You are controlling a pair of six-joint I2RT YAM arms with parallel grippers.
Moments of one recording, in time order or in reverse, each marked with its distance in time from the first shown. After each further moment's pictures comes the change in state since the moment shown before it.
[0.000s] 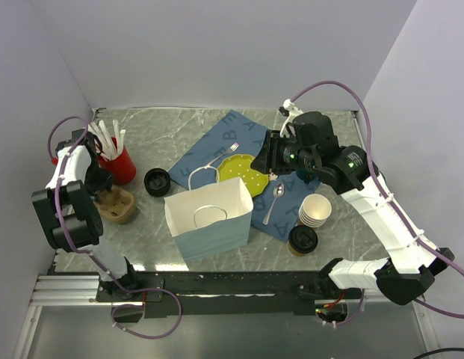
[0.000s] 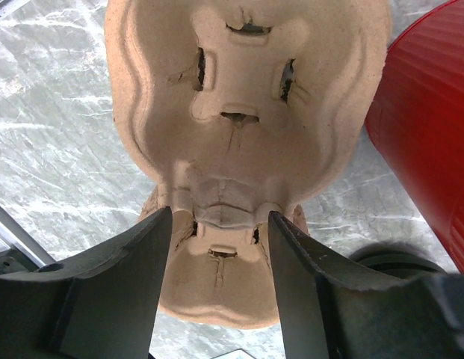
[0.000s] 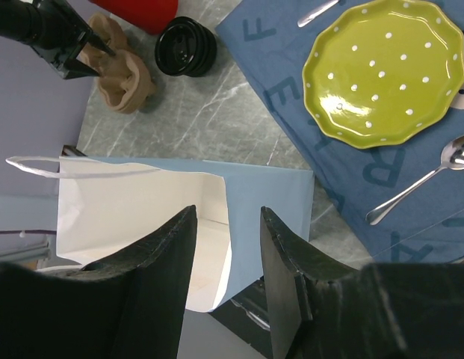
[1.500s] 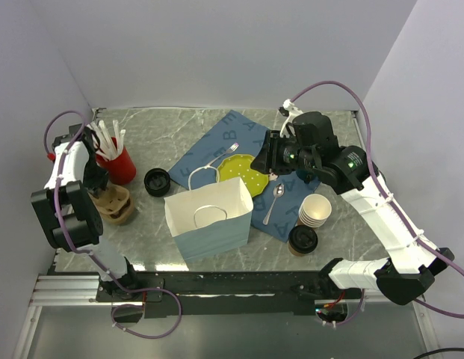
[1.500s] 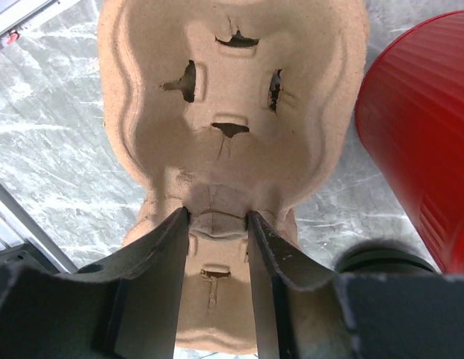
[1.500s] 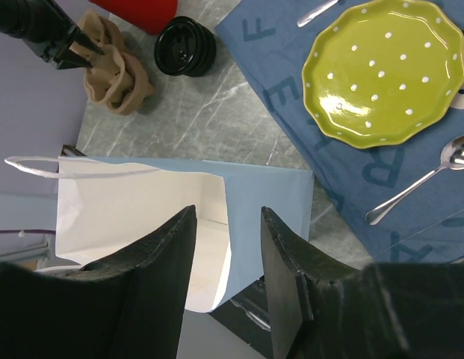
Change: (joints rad) left arm 0.000 0.010 0.068 -0.055 -0.024 -0.003; right arm 0.000 0.000 -0.002 0.001 0.000 0.000
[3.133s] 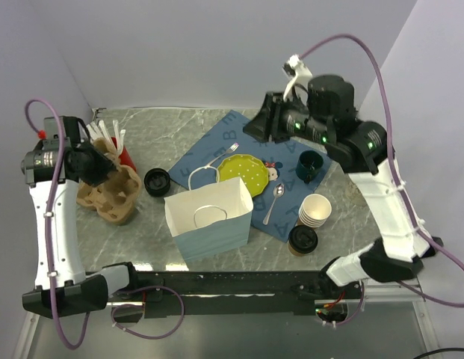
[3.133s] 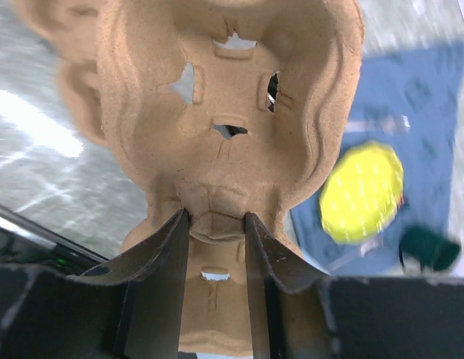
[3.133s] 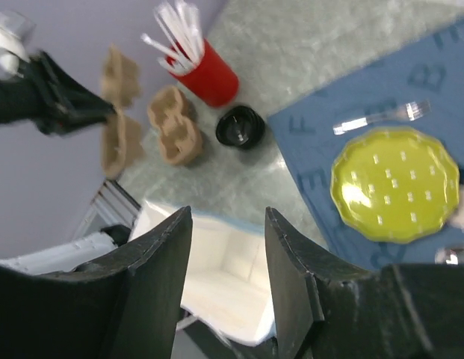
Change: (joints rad) left arm -0.149 -0.522 0.212 -0.248 0.304 0.113; right arm 0.000 0.161 0.450 -0.053 -0.039 -0.102
